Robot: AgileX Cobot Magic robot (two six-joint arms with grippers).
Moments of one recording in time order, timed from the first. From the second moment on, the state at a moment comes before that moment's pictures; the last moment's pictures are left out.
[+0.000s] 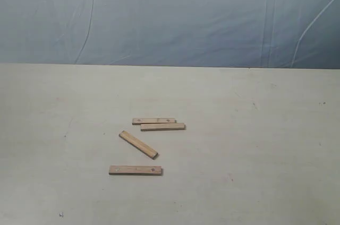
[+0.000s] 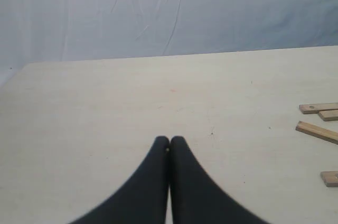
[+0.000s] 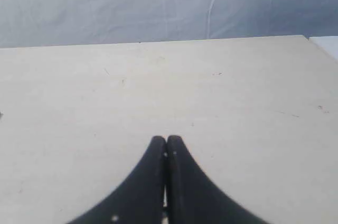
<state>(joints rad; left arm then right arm) -0.01 0.00 0.00 -0.05 0.25 0.11 0.03 0.00 0.00 -0.06 0.32 0.11</state>
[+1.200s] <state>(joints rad) -0.01 0.43 -0.57 0.22 -0.60 -0.49 0.03 0.00 0.00 -0.06 0.32 0.11</state>
